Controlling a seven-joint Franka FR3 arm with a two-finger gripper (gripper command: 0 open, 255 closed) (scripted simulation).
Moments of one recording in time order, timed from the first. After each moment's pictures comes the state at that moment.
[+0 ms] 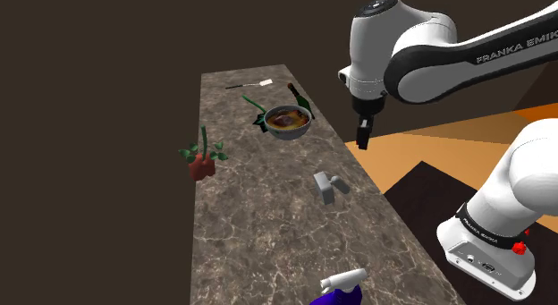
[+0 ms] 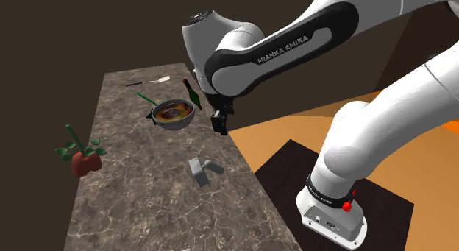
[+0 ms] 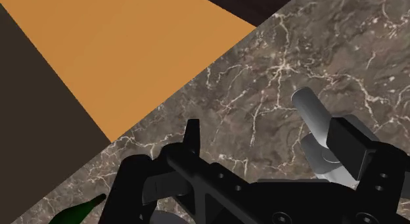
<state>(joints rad) 0.19 -0.52 0.28 -2.61 -0.10 1.98 -0.04</state>
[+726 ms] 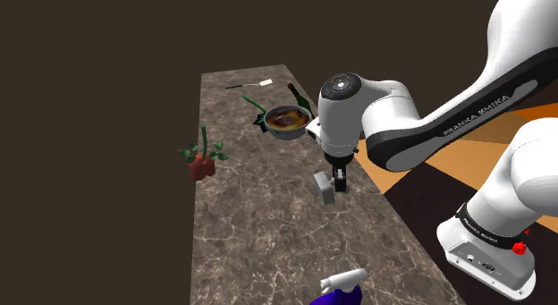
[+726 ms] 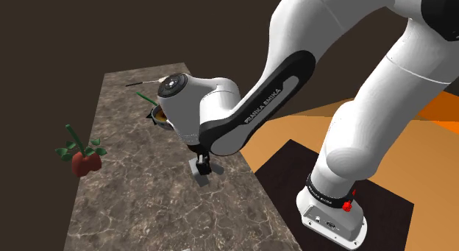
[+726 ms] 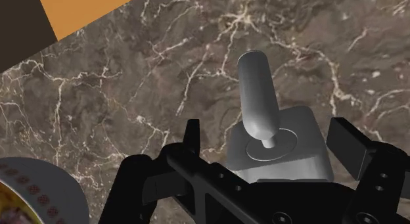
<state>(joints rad) 0.24 -0.22 0.45 -2.62 -0.25 2.30 0.05</state>
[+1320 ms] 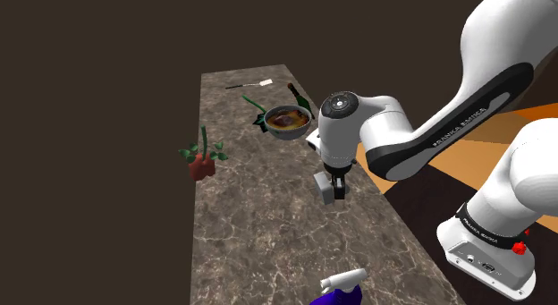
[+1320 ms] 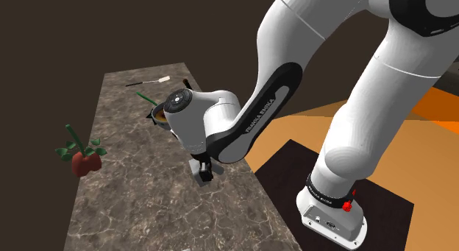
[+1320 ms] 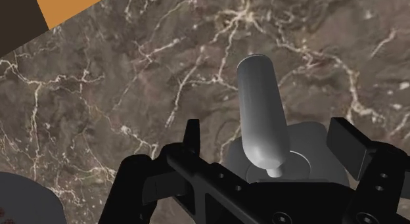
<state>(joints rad) 0.21 -0.12 0.46 -2.65 -0.35 2.41 0.12</state>
